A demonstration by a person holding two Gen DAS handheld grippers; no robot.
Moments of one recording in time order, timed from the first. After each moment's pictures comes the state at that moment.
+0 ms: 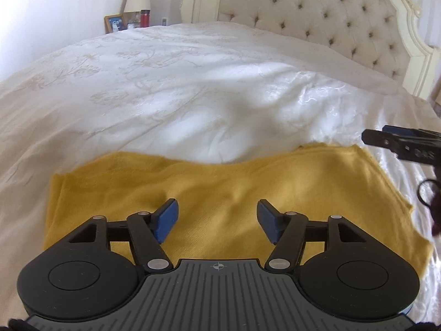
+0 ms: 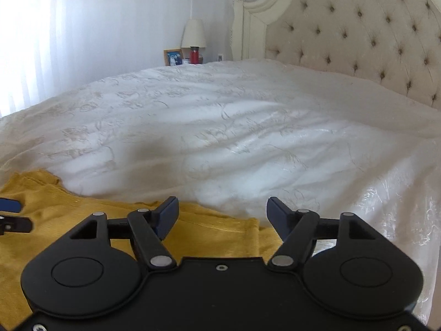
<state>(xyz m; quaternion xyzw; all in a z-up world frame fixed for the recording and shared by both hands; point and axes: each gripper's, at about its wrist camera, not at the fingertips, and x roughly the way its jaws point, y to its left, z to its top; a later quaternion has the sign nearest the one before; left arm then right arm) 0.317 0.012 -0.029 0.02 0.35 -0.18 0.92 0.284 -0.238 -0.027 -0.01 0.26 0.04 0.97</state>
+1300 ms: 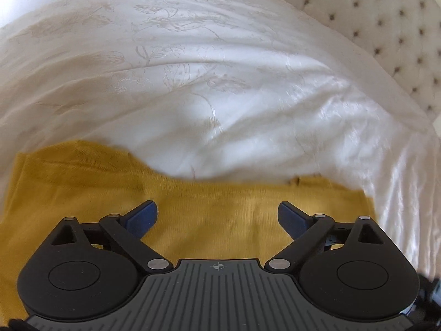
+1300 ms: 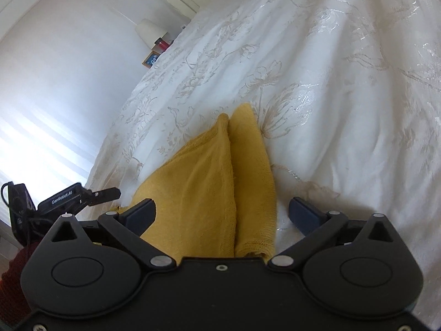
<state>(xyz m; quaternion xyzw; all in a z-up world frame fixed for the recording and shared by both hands) 0.359 -0.023 -0.015 -0.08 0.46 -0.11 0.88 0.246 -0.341 -0.100 0.37 0.35 0.09 0.85</state>
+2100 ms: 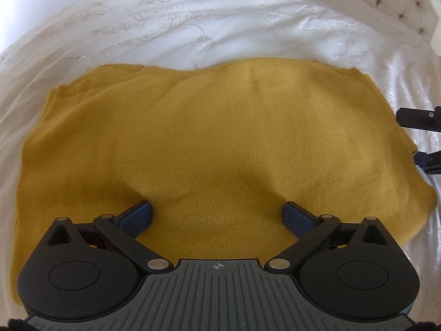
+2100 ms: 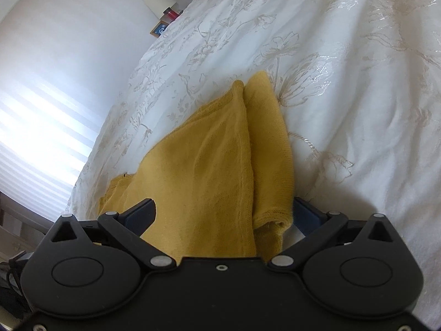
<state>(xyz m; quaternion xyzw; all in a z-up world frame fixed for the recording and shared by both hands) 0.258 -0.028 -0.058 0.05 0.47 -0.10 0.88 0.246 -0.331 -0.099 0.35 0.40 0.13 0.84</state>
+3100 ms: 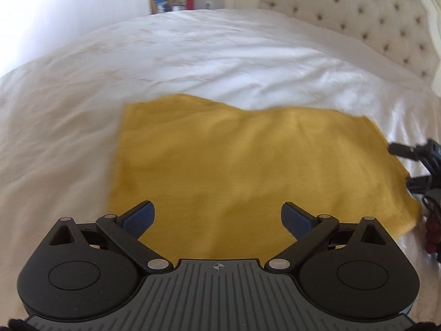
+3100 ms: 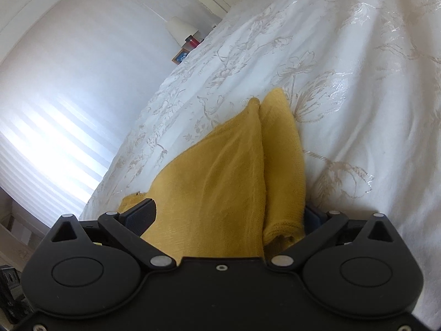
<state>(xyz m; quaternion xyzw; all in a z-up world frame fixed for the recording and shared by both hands) 0.219 0.068 -0.016 -0.01 0.40 -0.08 0.91 0.239 -0.322 -0.109 0.35 0.32 0.15 0.87</state>
